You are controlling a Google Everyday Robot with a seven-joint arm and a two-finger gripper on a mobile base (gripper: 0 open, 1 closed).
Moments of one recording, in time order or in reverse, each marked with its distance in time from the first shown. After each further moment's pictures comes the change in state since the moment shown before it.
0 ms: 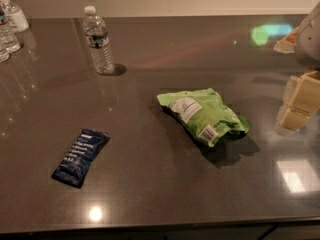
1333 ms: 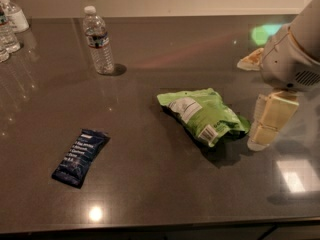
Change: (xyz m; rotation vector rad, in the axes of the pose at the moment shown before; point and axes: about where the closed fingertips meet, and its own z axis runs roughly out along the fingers) arm -0.038 0.024 0.038 -0.088 -0.124 -0.132
